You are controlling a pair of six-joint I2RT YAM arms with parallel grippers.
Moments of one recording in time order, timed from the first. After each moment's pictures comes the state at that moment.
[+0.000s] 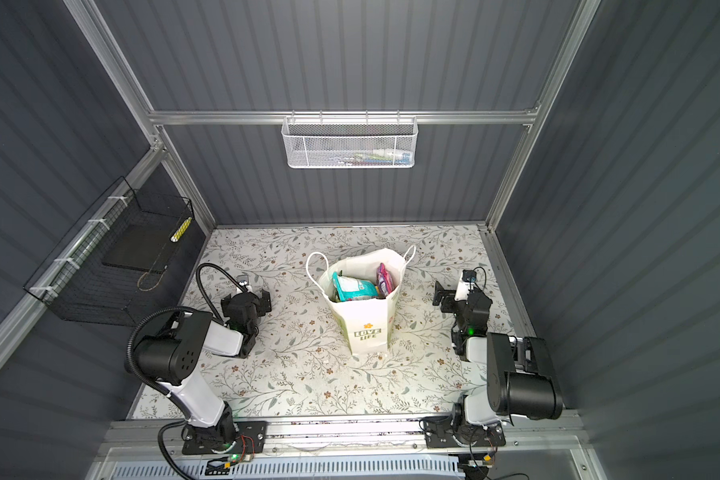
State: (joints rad) left arm -0.17 1.75 0.43 0.93 -0.47 0.02; right arm -0.13 1.47 0.32 0.91 -0.18 0.05
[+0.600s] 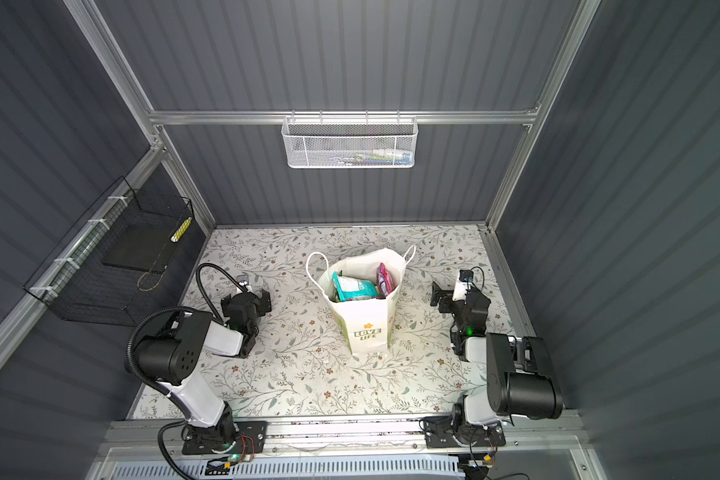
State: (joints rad) left arm -0.17 1.75 0.43 0.93 -0.47 0.02; right arm -0.11 1.47 0.32 0.91 -0.19 0.04
